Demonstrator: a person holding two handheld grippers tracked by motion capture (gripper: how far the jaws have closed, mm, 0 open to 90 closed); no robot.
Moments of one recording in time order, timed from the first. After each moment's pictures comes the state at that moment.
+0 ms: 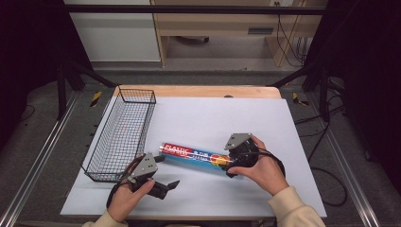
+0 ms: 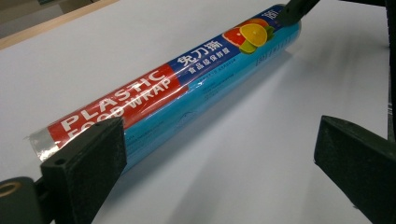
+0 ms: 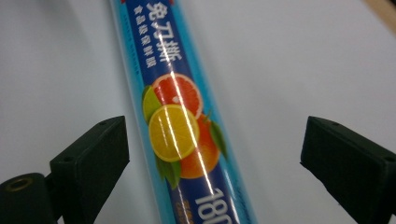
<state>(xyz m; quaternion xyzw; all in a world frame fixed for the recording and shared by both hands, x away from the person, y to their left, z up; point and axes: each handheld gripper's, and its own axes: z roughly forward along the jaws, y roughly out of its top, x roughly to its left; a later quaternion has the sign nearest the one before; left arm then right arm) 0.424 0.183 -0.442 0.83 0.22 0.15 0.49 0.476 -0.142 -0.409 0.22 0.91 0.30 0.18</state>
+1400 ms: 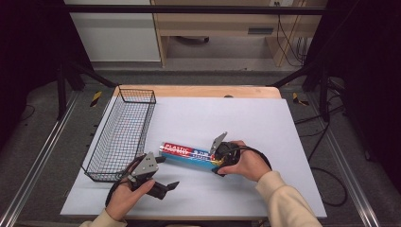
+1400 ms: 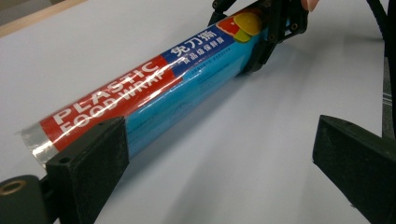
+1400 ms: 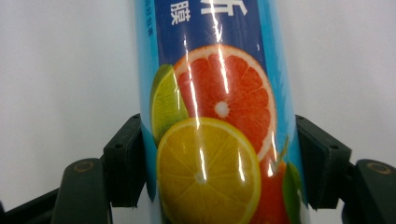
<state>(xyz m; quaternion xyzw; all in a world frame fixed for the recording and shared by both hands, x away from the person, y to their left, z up) 0.427 0.184 -0.440 0.85 0.21 0.14 0.47 0.510 -0.108 -0.454 0.16 0.96 0.21 0.08</state>
